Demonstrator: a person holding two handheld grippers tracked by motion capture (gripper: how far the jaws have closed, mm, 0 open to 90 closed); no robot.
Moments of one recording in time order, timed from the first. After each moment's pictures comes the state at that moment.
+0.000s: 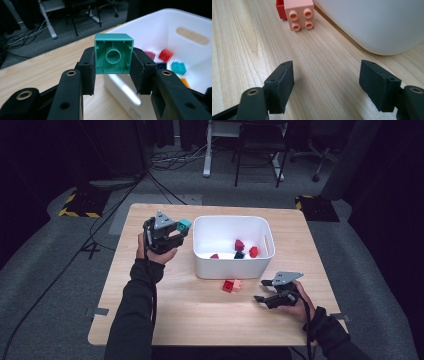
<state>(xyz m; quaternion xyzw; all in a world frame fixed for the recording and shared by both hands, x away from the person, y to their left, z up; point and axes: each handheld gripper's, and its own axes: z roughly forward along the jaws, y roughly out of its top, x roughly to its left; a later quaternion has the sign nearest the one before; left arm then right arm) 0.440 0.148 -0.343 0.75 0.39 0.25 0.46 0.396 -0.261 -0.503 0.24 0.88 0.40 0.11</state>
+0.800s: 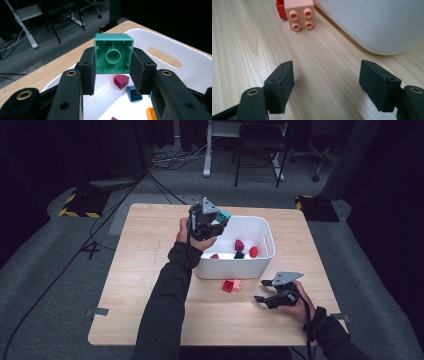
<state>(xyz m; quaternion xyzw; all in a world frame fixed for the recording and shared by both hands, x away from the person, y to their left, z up) 0.475 0.044 -0.327 0.79 0.35 0.23 0.46 0.396 -0.261 -0.503 0.23 0.88 0.40 0.11</state>
